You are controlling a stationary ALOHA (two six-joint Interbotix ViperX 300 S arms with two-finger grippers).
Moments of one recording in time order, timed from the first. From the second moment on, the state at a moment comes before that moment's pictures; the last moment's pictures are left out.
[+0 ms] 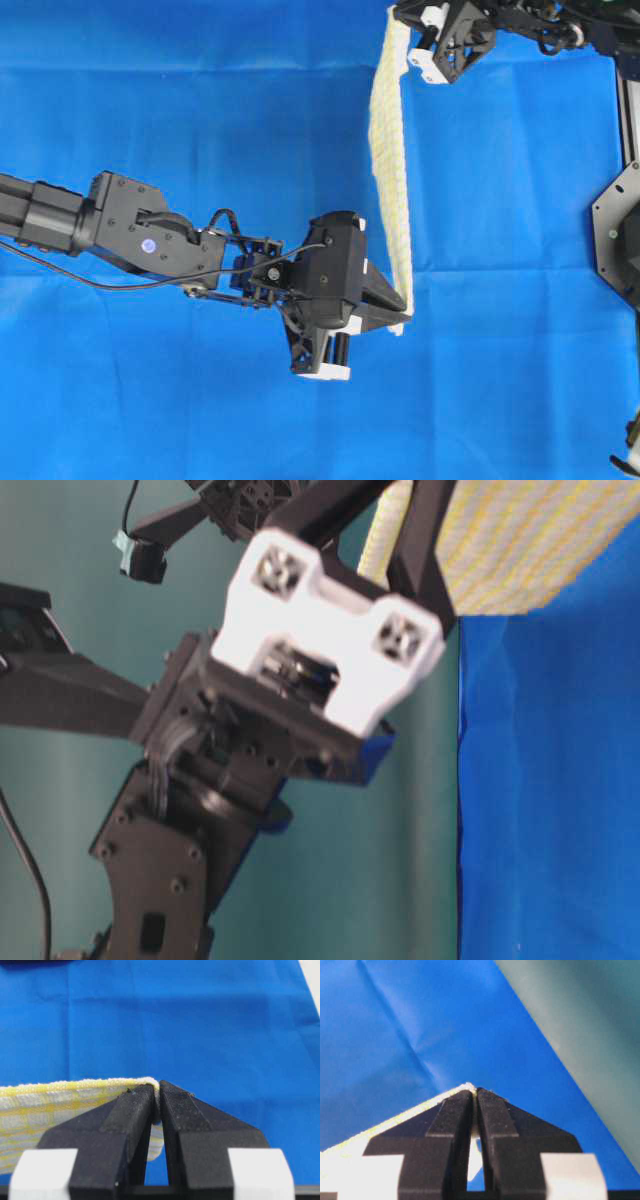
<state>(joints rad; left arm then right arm) -0.19 0.27 0.26 -0.04 -0.12 -0.04 -0.62 -0.18 0.72 0.10 0.08 -0.02</state>
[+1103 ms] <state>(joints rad) -0.25 0.22 0.66 -0.06 -0.45 -0.02 -0.48 0.16 0.46 0.09 0.08 -0.02</state>
